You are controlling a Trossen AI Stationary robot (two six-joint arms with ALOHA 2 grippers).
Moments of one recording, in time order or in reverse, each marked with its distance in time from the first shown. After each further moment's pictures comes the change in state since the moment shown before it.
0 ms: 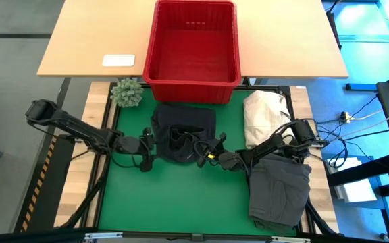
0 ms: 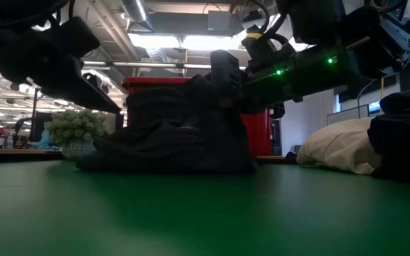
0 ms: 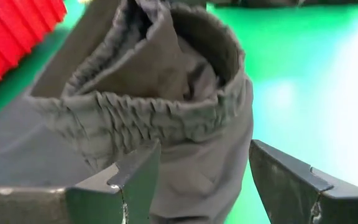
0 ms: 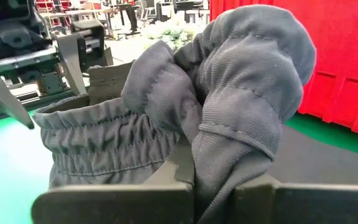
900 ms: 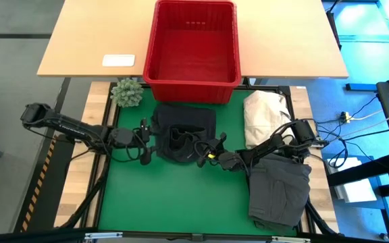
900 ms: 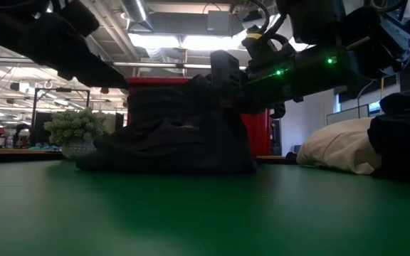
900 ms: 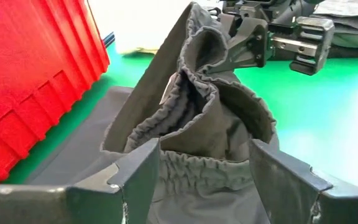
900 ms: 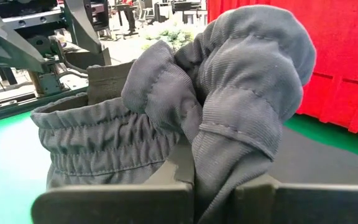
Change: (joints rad) left arm 0.080 -0.157 0.000 0.015 -0.023 0.103; right arm 0.000 0.000 0.000 0.000 0.009 0.000
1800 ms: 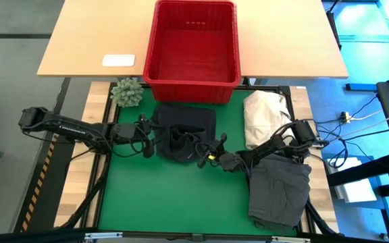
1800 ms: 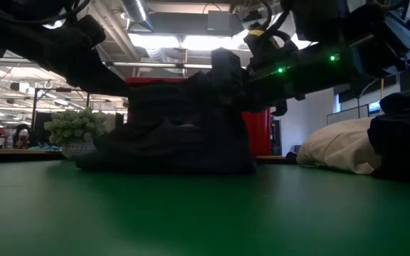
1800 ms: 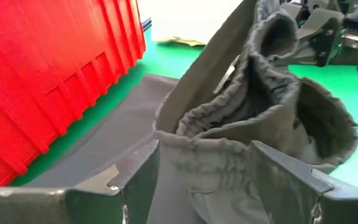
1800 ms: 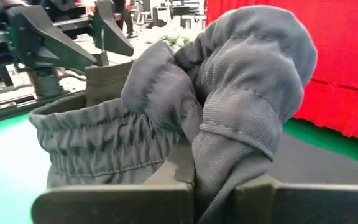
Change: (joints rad) left arm 0.122 0.000 0.000 -0.029 -0.002 -0.046; right arm 0.016 0.000 0.000 0.021 0.030 -0.027
